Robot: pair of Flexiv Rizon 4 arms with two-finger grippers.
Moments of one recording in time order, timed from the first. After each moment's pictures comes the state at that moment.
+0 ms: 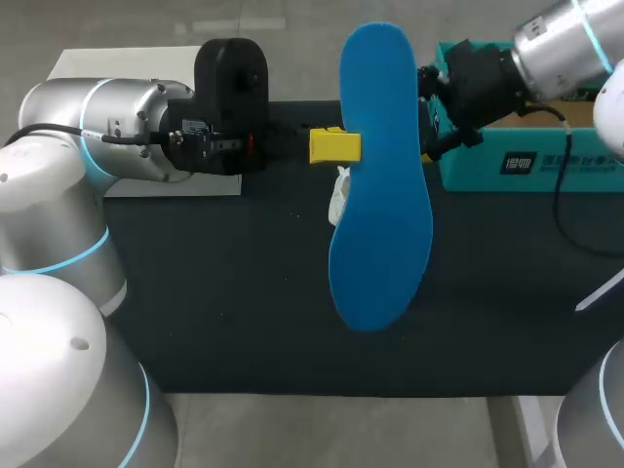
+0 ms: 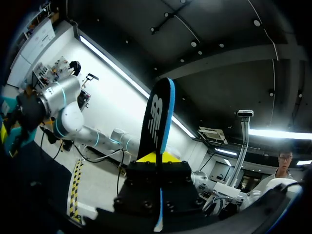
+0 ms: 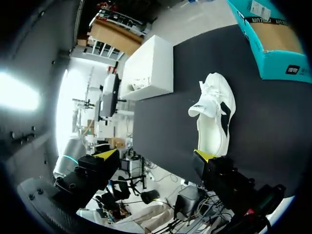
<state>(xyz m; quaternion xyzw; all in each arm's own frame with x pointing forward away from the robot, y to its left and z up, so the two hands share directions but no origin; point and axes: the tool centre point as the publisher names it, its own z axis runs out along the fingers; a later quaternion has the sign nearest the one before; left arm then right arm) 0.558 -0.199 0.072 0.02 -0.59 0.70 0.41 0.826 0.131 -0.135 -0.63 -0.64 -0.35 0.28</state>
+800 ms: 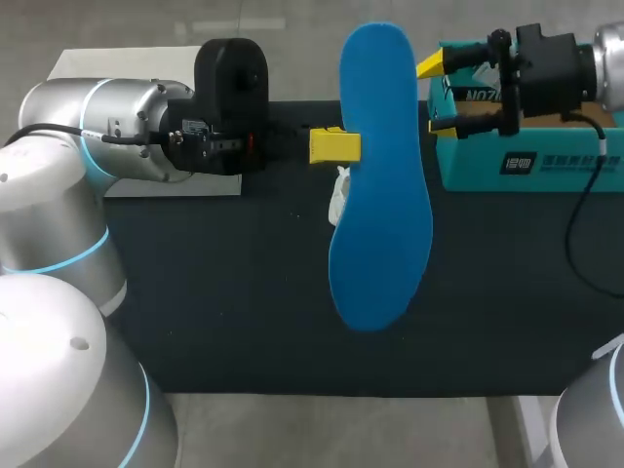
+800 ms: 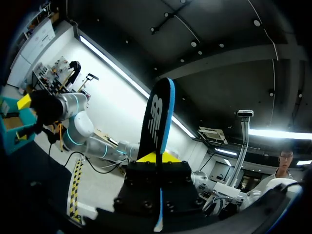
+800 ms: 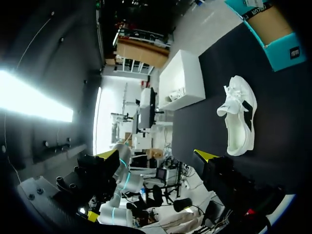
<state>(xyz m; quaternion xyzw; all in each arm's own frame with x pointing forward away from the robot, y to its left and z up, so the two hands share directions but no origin) 0.558 -0.199 0.073 0.02 -0.59 0.70 0.41 0.809 0.099 -0.062 -0.59 -0.55 -0.48 0.34</state>
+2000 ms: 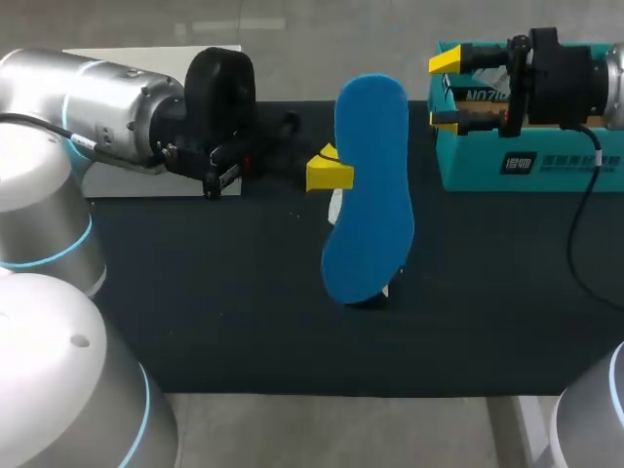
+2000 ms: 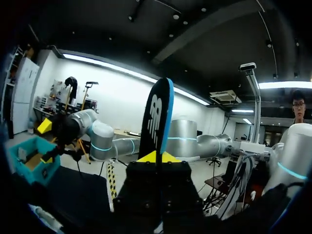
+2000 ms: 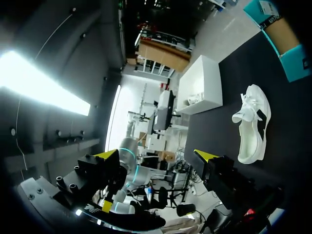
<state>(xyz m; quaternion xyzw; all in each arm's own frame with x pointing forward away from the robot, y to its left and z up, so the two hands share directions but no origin) 0.574 -0.194 0.026 -0.08 -0.67 0.70 0.24 0.798 0.094 -0.047 -0.53 -0.54 -0.54 0.37</state>
